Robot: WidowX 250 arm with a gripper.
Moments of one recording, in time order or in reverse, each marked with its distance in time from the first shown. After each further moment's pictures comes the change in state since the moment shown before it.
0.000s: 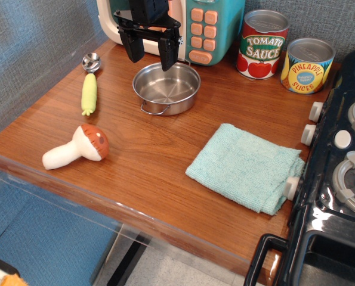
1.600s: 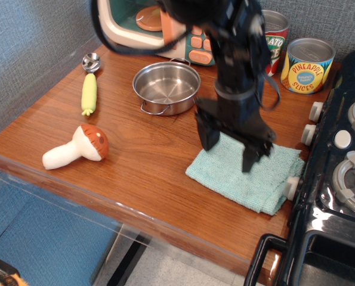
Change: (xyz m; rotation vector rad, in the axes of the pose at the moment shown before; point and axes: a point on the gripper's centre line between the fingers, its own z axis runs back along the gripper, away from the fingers) arm -0.077 -0.174 -0.044 0.029 -0.025 -0.177
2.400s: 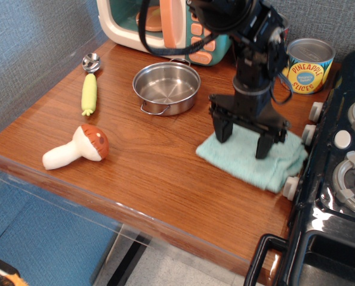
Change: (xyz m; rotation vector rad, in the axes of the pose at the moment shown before) arm 0.039 0.039 -0.023 0.084 -0.028 0.189
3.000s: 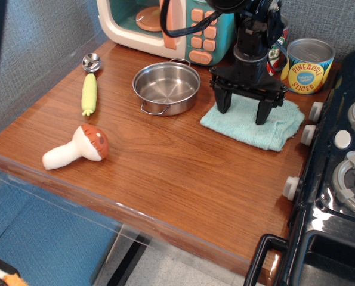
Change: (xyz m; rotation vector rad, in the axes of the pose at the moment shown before) arm 0.050 0.020 -0.011 0.023 -0.011 0.094
